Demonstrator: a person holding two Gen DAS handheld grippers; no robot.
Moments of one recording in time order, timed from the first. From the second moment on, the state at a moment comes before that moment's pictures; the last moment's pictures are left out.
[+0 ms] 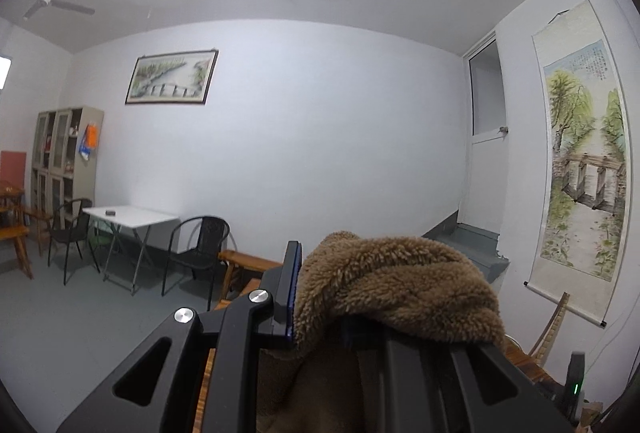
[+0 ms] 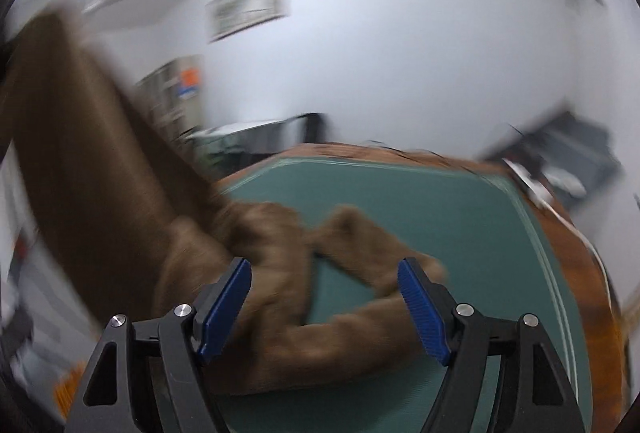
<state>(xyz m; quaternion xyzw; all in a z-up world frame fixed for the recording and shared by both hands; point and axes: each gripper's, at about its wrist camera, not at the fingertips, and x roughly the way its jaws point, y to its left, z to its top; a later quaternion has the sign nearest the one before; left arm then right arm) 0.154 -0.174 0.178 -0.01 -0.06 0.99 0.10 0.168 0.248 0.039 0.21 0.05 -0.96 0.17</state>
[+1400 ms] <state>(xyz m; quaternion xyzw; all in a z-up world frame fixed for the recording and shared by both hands) 0.231 -0.202 0.264 0.04 -0.05 0.99 0.08 0.285 0.196 0.099 -0.24 0.07 -0.95 -0.18</state>
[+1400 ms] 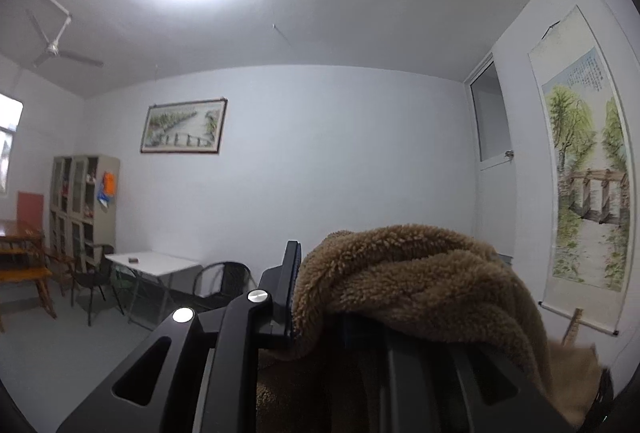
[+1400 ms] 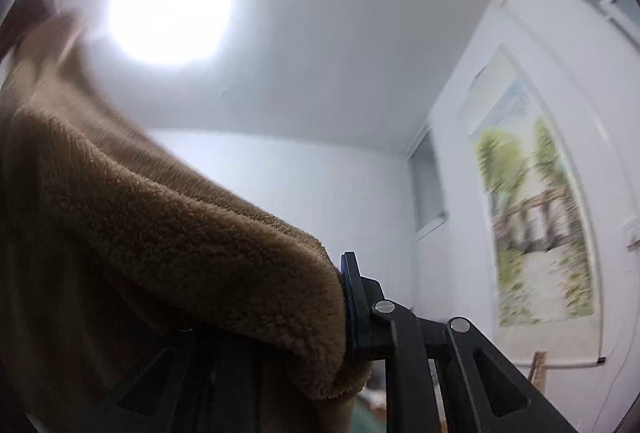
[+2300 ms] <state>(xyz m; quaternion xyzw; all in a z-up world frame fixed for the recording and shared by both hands) 0.108 -0.122 -0.066 -0.33 0.07 0.92 0.17 0.252 0.168 0.130 -0.17 0.12 -0.96 -0.19</state>
